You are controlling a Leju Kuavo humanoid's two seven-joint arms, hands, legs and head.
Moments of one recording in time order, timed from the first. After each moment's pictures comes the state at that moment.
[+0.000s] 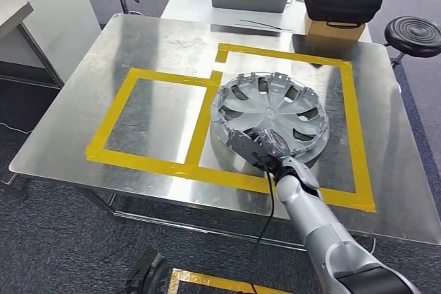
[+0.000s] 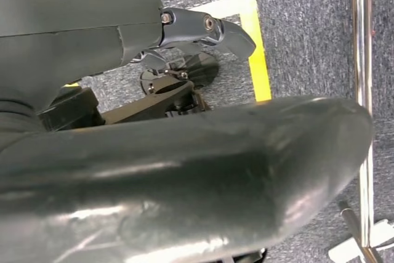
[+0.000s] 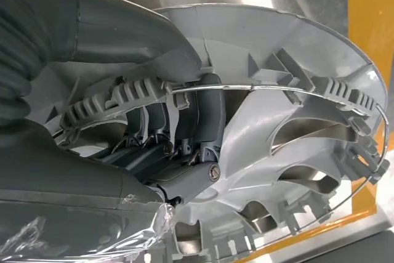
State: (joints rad) left arm -0.14 -0.28 1.05 -0.20 -1.06 -0.13 -0.41; right arm -0.68 0.17 0.22 -0.36 0.81 -0.05 -0.24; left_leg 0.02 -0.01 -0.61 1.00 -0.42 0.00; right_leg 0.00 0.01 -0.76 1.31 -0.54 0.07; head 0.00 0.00
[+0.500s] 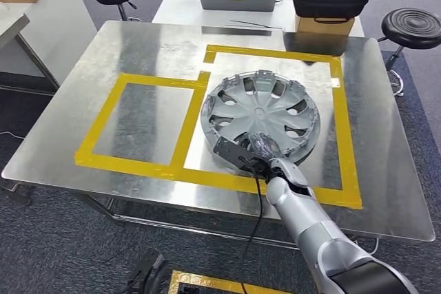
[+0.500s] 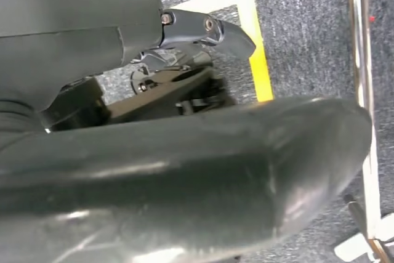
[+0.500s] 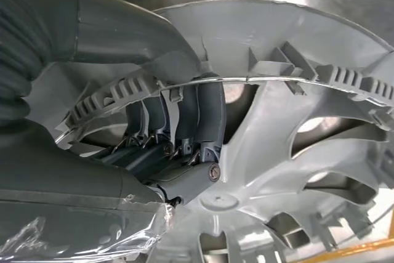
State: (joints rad) left arm -0.14 -0.28 1.04 -0.20 -1.07 -0.16 -0.40; right arm -0.70 0.19 0.29 -0.32 0.88 -0.04 -0.14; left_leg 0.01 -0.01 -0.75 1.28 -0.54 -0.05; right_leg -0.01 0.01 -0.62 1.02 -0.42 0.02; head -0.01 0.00
